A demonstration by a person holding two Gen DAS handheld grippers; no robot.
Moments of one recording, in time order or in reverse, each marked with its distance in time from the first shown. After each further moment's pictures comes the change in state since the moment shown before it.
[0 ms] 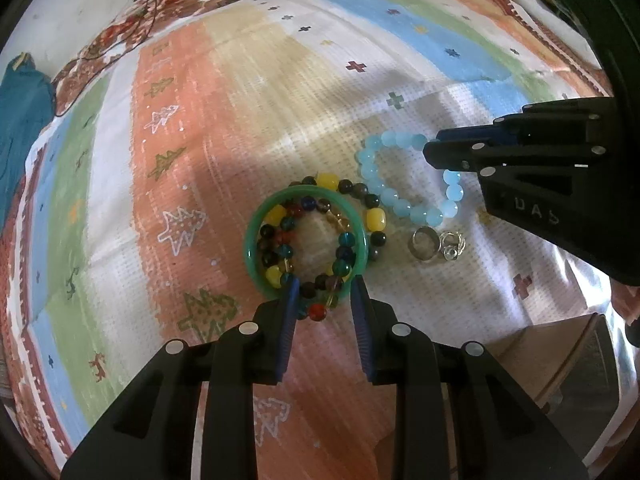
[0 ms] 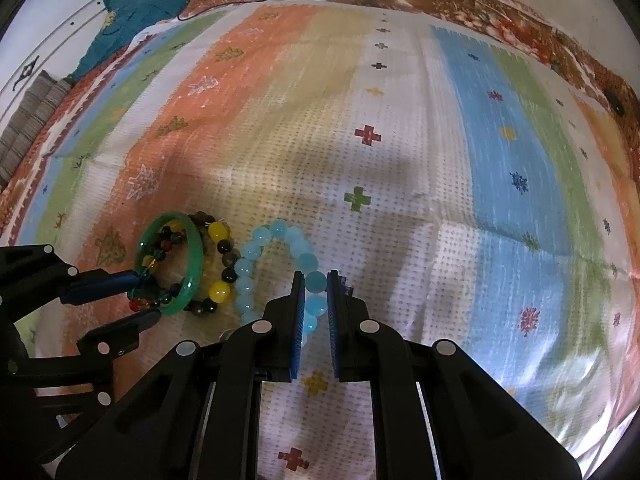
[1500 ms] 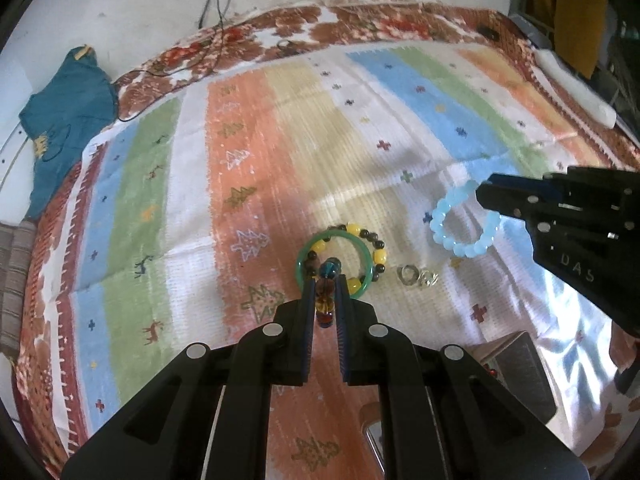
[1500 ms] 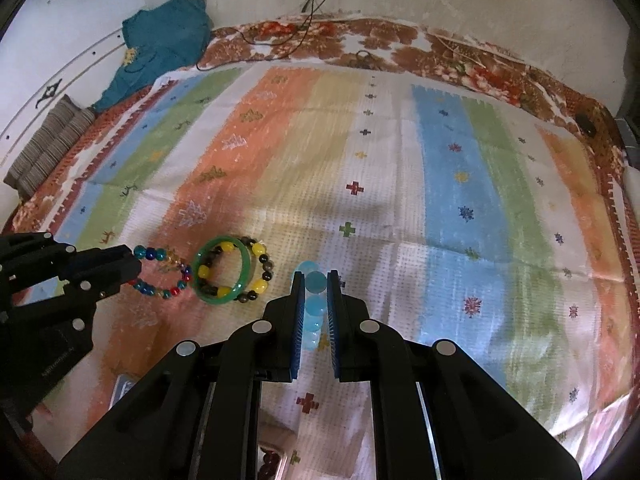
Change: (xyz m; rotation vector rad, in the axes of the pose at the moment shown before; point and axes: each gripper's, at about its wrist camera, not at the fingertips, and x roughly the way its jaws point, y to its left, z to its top) left arm -0.095 0.006 -0.012 -0.145 -0.166 0.089; right arm -0.096 0.006 -0.019 0.001 -0.174 -0.006
